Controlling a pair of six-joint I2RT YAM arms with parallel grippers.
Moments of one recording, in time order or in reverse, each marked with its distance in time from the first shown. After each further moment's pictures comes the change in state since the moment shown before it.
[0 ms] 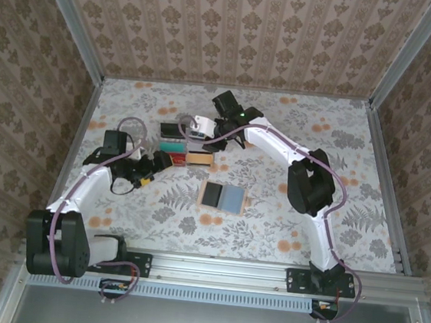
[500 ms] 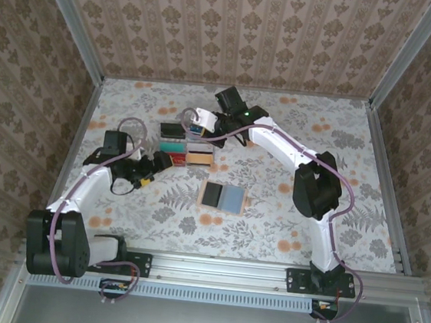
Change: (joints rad) left arm 0.000 0.000 -0.005 0.000 0.000 0.000; right arm 0.000 -0.048 -0.023 0.064 -0.021 0.054
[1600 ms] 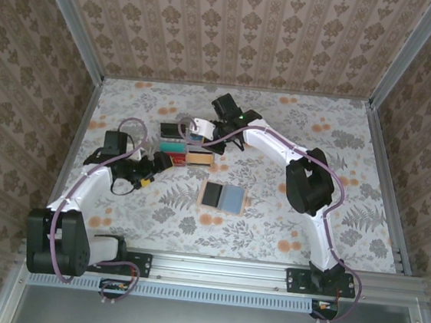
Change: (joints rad) left arm 0.000 0.008 -0.001 0.000 0.000 0.000; right arm 0.003 0.082 0.003 -0.027 -0.002 -0.071
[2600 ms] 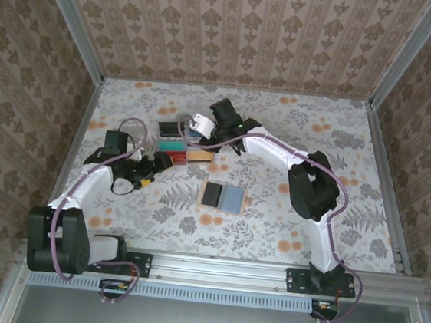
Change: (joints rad) left arm 0.000 0.013 0.000 0.008 0.000 0.000; right arm 0.032 -0.087 -0.154 0.231 0.138 0.242
